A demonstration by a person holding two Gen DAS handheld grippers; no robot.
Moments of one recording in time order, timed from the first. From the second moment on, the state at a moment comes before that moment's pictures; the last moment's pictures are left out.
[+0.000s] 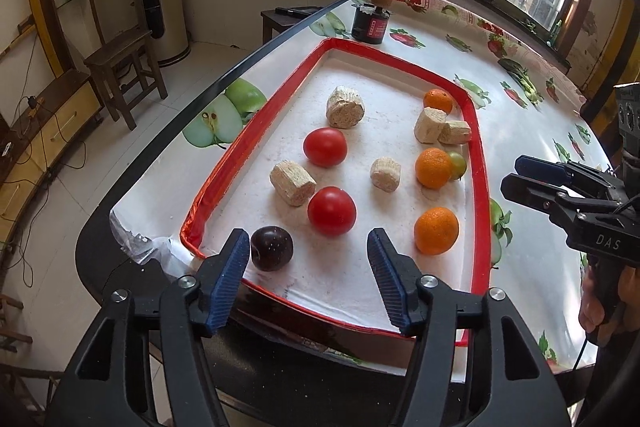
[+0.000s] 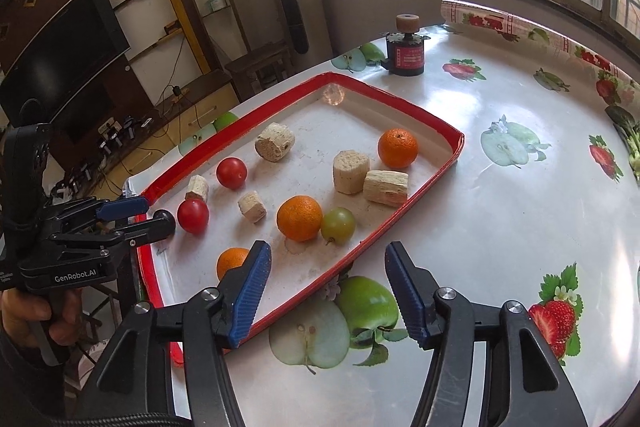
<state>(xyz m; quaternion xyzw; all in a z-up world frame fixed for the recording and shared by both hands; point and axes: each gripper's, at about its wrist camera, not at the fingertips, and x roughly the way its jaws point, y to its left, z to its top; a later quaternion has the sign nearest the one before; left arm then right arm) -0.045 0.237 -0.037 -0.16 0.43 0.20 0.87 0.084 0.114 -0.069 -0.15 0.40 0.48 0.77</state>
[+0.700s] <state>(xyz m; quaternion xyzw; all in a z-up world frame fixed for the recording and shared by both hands) -0.082 0.197 -0.024 -0.12 0.41 0.21 0.88 0.042 0.083 -0.053 -0.19 0.31 0.56 0.74</state>
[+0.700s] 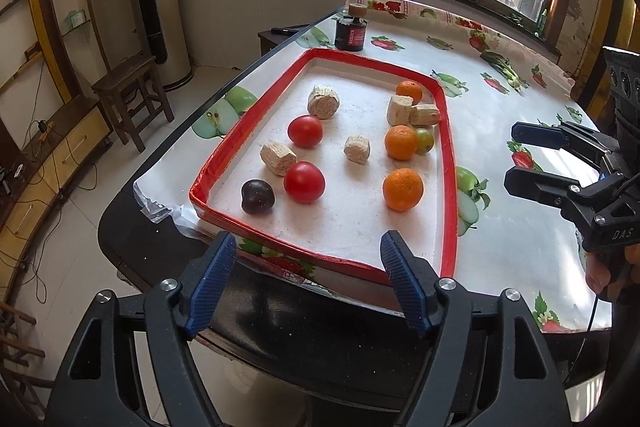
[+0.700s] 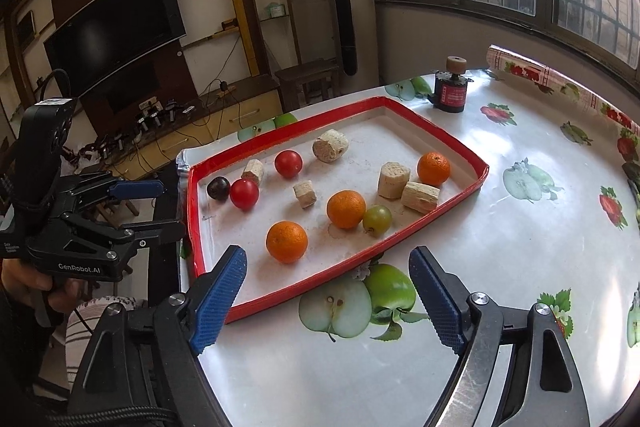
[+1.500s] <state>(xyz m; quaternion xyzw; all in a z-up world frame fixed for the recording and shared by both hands) -0.115 0.159 0.043 -0.03 0.31 0.24 0.92 0.019 0.041 -0.017 -0.22 0.23 0.60 0.74</state>
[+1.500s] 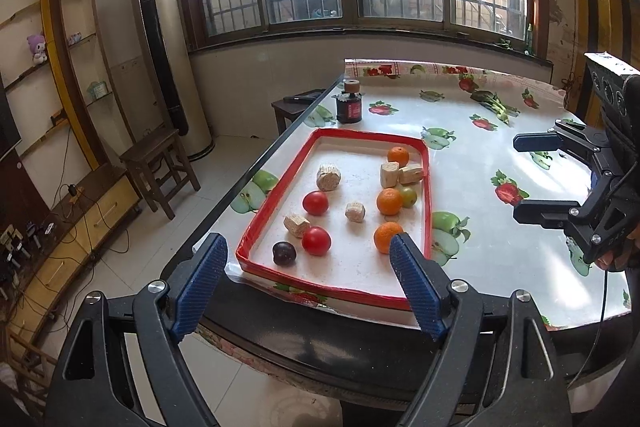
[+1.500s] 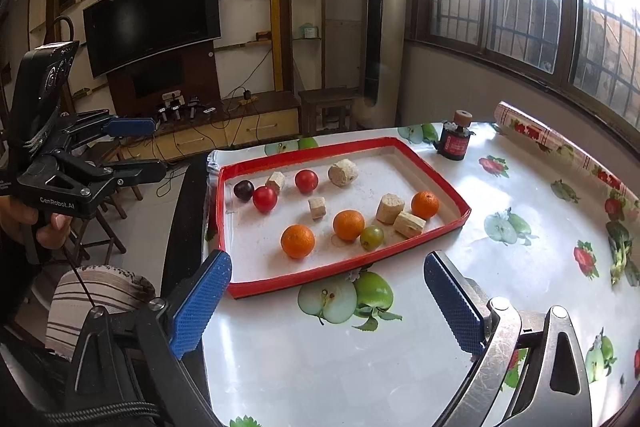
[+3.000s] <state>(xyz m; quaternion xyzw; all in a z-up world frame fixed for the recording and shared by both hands) -0.120 0.146 0.049 -0.01 0.30 0.25 0.92 0.004 0.032 0.003 -0.22 0.19 0.61 0.73</state>
